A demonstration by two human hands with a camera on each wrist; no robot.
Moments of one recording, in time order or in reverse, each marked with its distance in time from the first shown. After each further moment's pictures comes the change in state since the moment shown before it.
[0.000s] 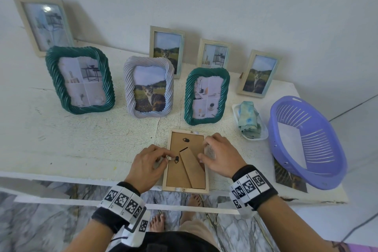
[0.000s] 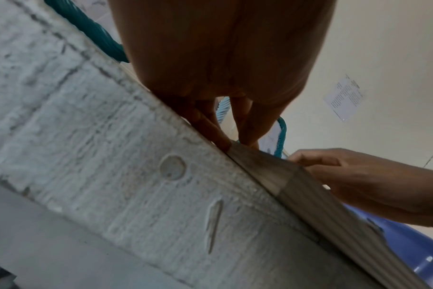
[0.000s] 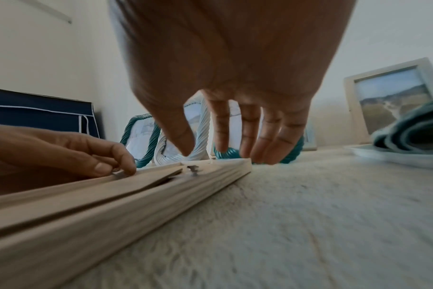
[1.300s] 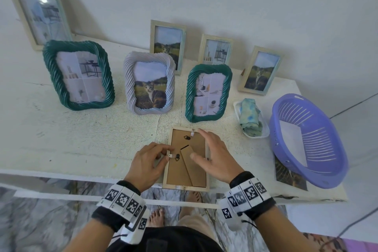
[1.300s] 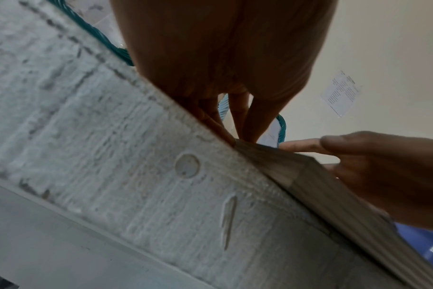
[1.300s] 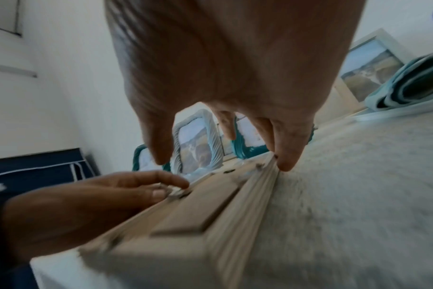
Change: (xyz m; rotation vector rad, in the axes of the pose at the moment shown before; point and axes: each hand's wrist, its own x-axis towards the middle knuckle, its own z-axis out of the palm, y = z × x) left_hand -0.002 -0.002 -0.002 0.000 -0.004 0.011; right_hand -0.011 -0.027 0.005 0.317 -0.098 0.114
